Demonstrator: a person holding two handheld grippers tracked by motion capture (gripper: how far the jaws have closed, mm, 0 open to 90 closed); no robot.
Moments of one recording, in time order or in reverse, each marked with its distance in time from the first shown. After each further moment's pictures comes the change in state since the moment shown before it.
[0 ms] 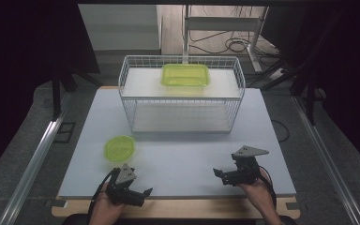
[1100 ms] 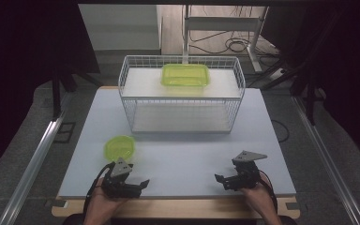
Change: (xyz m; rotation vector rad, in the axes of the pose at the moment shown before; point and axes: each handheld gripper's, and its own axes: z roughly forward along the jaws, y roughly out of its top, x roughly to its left) left arm 0.010 0.020 -0.021 -0.018 0.018 -0.040; right arm -0.005 -0.020 0.008 0.049 0.012 -0.004
